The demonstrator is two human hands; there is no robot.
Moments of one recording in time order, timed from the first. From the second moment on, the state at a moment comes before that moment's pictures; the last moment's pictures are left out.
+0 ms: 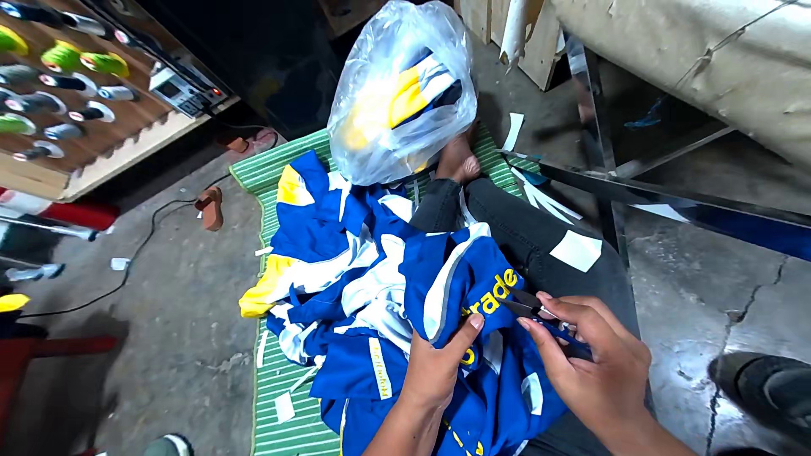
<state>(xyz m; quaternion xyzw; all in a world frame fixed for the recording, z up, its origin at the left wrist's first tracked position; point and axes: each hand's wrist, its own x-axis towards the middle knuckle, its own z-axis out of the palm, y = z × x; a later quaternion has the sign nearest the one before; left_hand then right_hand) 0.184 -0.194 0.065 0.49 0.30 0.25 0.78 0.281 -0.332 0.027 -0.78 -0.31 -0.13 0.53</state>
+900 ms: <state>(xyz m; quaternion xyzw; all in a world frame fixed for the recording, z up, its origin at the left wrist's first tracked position) 0.185 -0.191 0.066 0.44 0.31 0.24 0.80 0.294 -0.339 0.031 -0.75 -0.37 -0.05 0.55</state>
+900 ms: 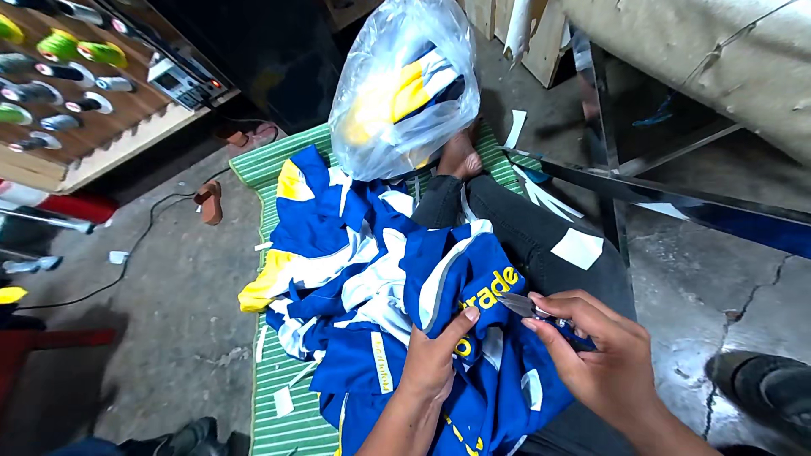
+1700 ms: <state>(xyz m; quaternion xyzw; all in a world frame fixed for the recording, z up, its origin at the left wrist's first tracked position) 0.184 -0.189 0.064 0.45 0.29 0.24 0.81 0.296 -0.337 0.035 -0.77 -0.38 -0.08 0.50</state>
